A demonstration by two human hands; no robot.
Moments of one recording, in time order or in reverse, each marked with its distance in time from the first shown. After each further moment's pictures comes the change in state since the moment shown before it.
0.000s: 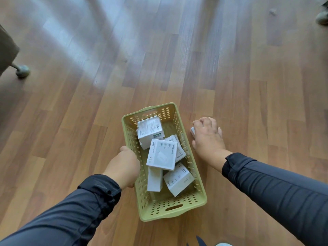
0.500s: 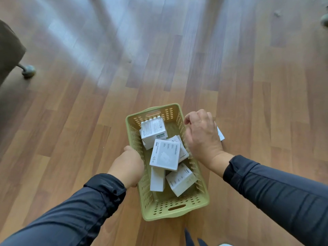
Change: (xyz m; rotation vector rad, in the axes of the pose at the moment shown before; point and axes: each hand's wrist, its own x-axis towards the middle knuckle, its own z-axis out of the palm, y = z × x) left_hand -0.004 -0.001 0.001 -0.049 0.011 -0.019; right_hand -0.013 -0.038 -0.029 0.286 0.375 -0.186
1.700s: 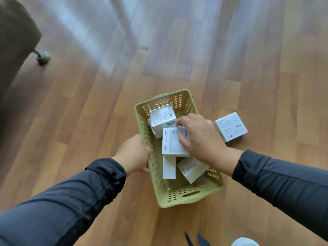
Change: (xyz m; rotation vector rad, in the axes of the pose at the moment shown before) left_hand 0.007 -0.018 0.069 -1.956 0.368 -0.359; right_hand -0.009 -0.057 0.019 -0.010 -0.354 -0.165
